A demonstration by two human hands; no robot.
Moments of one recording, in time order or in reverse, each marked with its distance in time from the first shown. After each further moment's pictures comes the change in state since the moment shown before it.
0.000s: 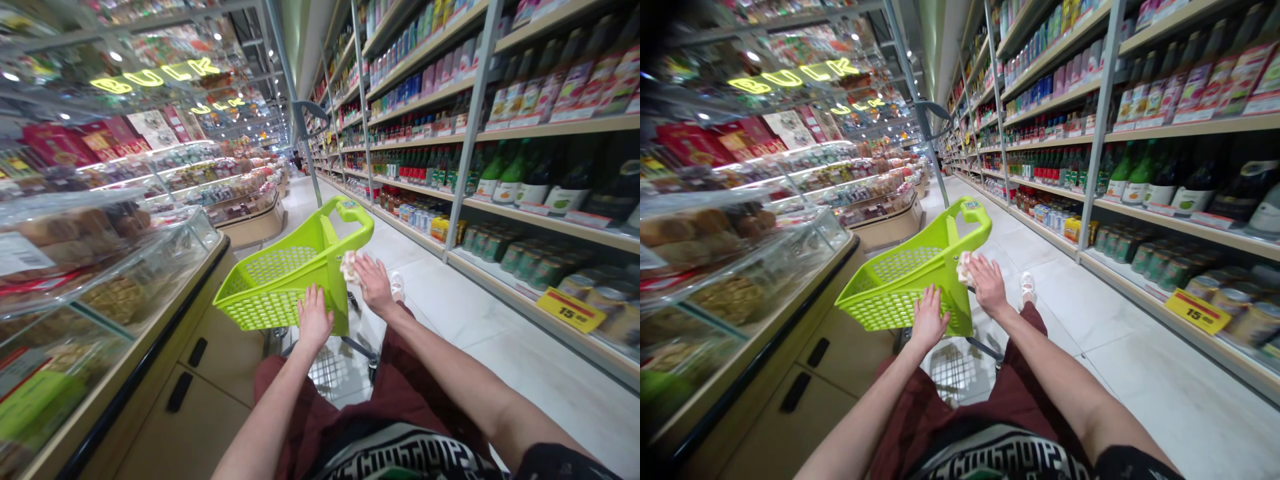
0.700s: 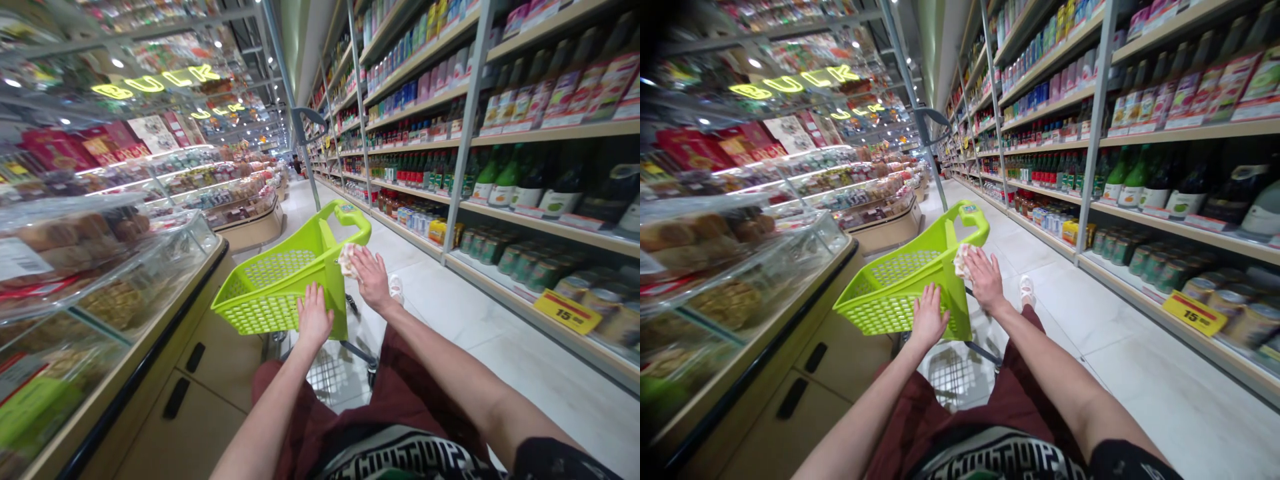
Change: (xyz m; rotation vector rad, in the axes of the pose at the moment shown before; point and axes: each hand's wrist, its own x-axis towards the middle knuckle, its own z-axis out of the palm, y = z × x) left_hand 0.008 0.009 -0.012 0.004 0.011 0.002; right_hand 0.019 -0.001 -0.005 -0.026 0.058 -0.007
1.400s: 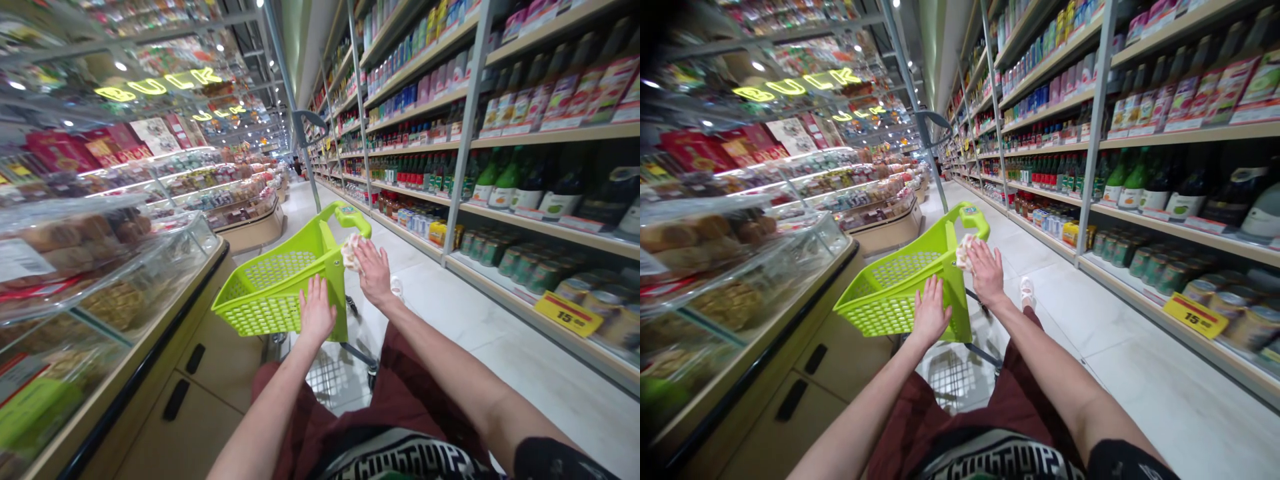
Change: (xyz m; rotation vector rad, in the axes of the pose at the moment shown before) left_hand 0.009 0.009 -0.013 0.034 0.049 0.049; right_hand 0.017 -0.003 -0.008 -0.011 0.053 0.067
